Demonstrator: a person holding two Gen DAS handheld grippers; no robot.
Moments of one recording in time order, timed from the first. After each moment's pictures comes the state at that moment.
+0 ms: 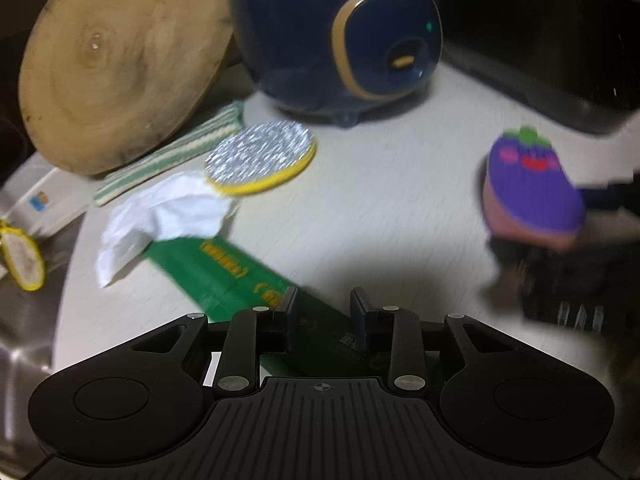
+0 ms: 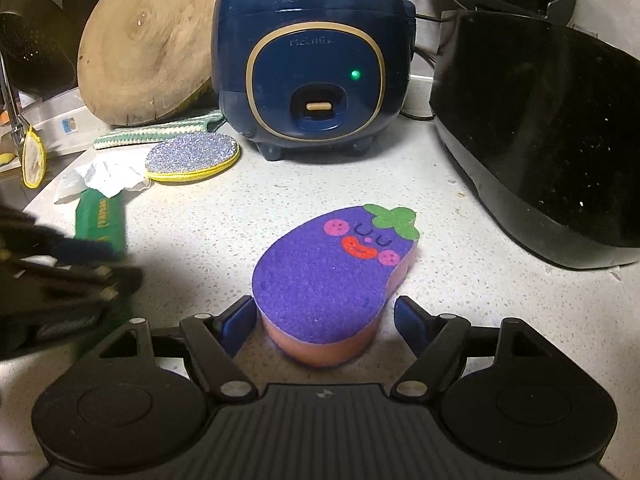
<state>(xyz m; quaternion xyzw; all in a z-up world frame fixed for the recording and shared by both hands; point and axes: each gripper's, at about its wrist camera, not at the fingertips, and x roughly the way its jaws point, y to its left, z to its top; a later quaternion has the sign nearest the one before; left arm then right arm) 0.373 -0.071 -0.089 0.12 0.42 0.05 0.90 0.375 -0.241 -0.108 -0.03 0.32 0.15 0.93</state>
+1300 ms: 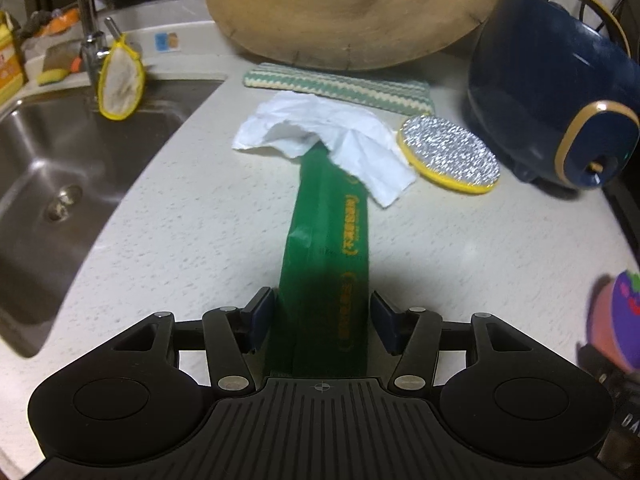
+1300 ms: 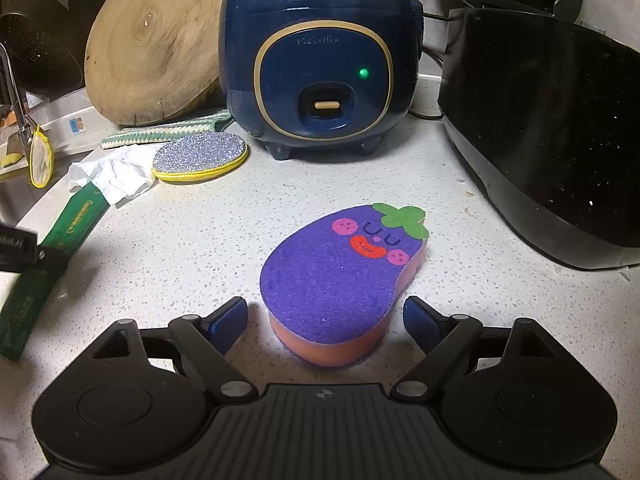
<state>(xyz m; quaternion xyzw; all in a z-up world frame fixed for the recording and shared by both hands) 0.361 0.034 -0.084 -0.14 0.41 0.21 0.88 0.375 -0.239 -0.109 -0.03 0.33 0.16 0.93</state>
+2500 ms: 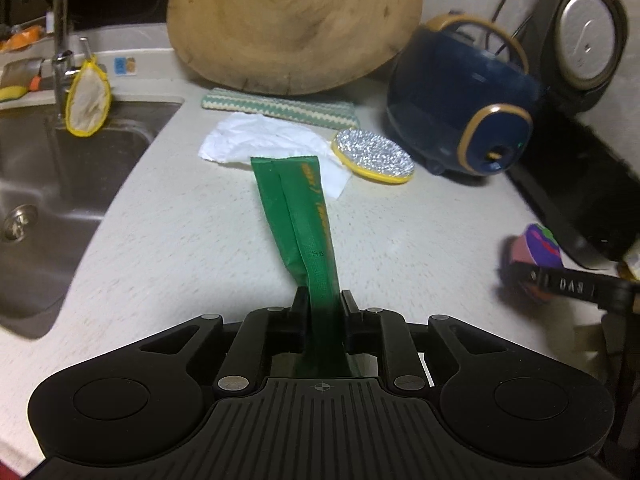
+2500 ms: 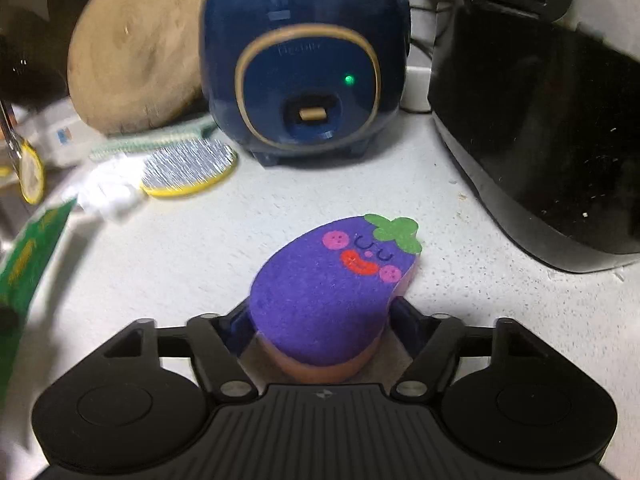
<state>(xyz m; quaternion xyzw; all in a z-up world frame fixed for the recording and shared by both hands) 0.268 0.036 -0.059 -0.15 0.36 0.08 0.92 0.379 -0.240 -0.082 0.00 0.34 0.16 0.93</state>
